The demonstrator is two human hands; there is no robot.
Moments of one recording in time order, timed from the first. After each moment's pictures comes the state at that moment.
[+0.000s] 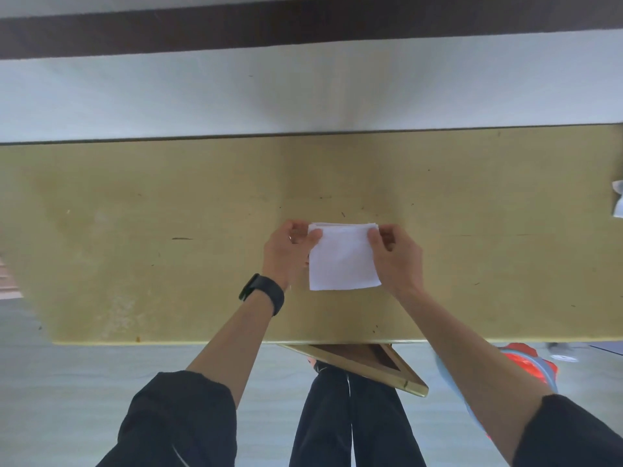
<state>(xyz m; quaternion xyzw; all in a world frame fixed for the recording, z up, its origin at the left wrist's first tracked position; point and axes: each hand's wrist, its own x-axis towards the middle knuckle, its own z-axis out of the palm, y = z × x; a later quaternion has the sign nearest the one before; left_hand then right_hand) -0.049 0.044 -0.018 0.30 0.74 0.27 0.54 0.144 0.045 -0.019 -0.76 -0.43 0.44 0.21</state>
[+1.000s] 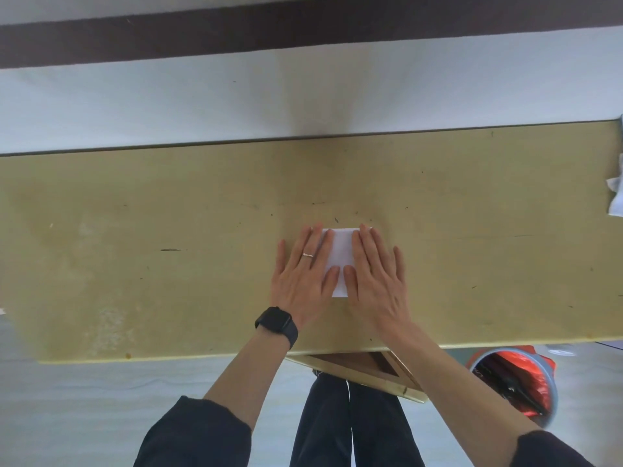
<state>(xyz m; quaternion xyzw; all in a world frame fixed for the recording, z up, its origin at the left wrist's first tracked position) -0.029 0.003 -0.060 0.76 0.63 0.03 0.16 0.136 -0.001 -0.050 -0.64 -0.74 0.18 0.07</state>
